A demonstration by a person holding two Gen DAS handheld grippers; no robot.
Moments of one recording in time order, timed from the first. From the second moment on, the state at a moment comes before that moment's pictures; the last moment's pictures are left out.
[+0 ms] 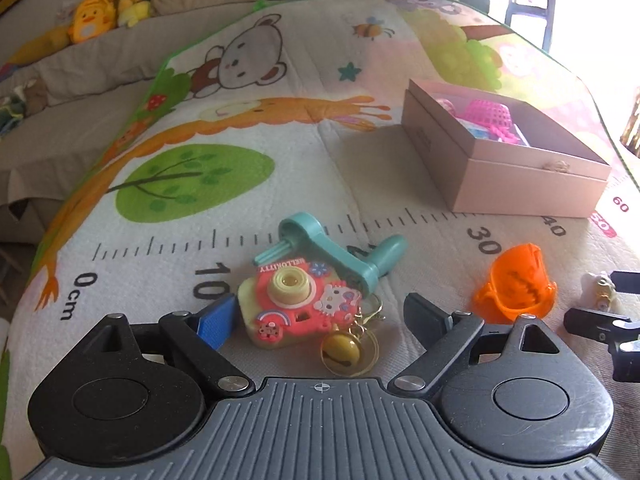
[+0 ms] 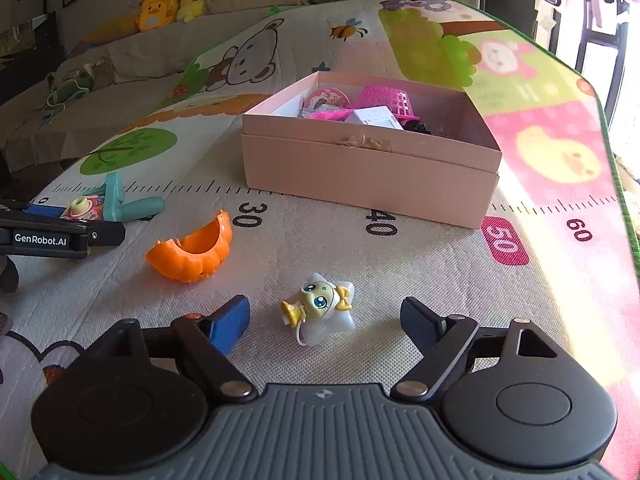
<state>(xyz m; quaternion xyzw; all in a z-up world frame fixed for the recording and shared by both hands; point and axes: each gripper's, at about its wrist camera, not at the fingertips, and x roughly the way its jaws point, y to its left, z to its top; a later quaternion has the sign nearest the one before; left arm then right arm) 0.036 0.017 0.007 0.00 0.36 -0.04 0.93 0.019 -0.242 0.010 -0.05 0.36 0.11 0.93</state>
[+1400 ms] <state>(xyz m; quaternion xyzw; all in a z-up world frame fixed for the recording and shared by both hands) -0.004 0.033 0.010 0.02 0.36 -0.02 0.93 0.000 -0.225 0.027 -0.08 0.32 0.15 0.93</state>
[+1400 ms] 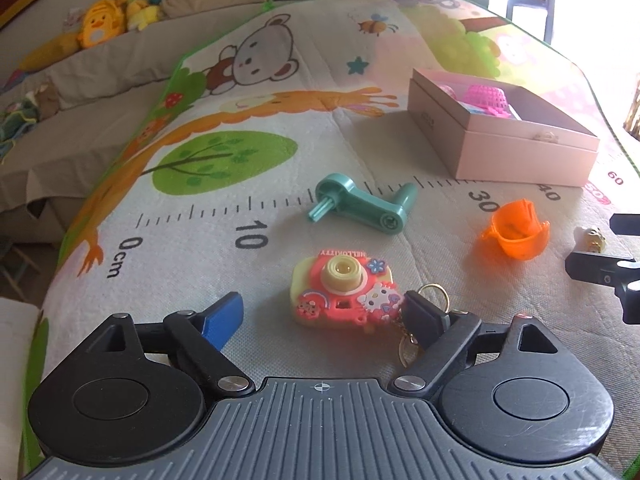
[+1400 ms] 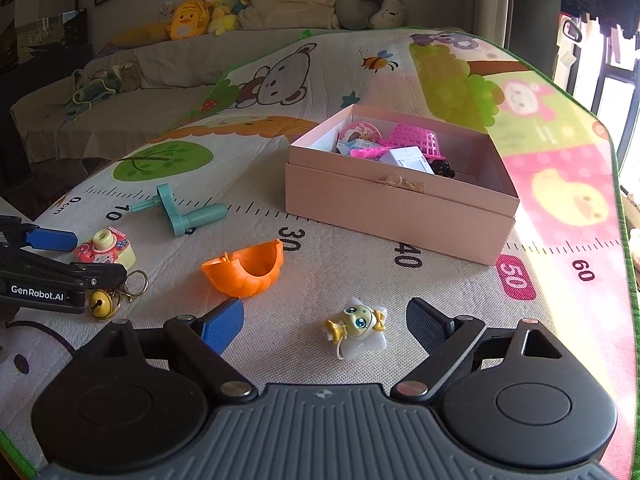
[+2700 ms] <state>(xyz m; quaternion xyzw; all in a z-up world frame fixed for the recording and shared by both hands) 0.153 -0.105 0.135 0.01 0.24 -0.20 0.95 0.065 -0.330 0.169 -0.02 0.20 0.08 0.98</state>
